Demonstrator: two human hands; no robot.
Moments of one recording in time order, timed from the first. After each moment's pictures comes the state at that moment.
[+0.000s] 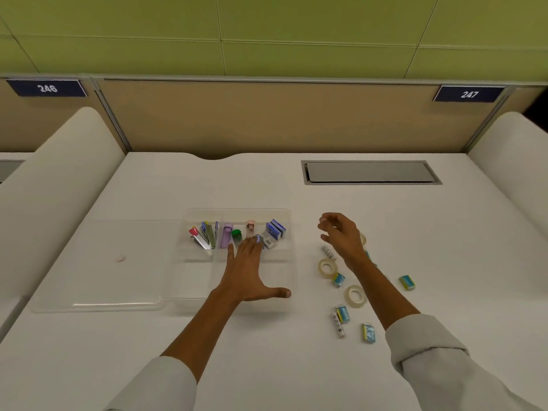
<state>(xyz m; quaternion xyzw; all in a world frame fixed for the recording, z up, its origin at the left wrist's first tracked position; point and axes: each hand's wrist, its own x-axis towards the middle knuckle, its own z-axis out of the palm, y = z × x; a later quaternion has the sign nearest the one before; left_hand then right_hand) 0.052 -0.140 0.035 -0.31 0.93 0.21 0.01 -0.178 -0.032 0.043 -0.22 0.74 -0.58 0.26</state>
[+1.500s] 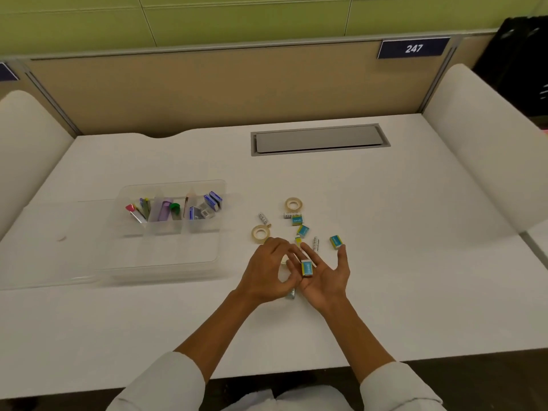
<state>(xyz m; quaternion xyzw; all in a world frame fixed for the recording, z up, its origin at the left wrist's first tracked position) -0.059 0.051 0.019 -0.14 0.92 0.27 -0.22 -0.169 0.164 -0.007 0.17 0.27 -0.79 0.53</state>
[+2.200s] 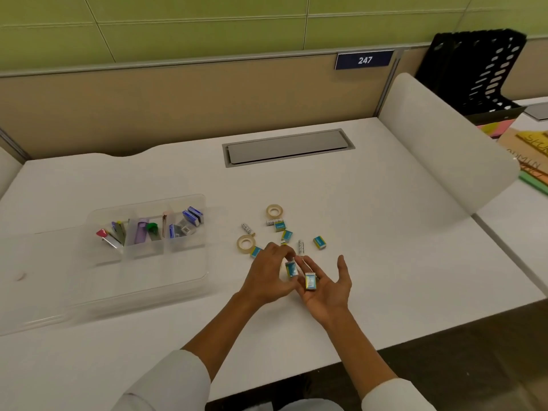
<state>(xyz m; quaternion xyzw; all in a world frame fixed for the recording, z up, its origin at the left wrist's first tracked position) -0.077 0.049 0.012 -0.13 0.92 0.34 -0.14 -0.153 0.190 0.000 0.20 0.29 -0.81 0.46</state>
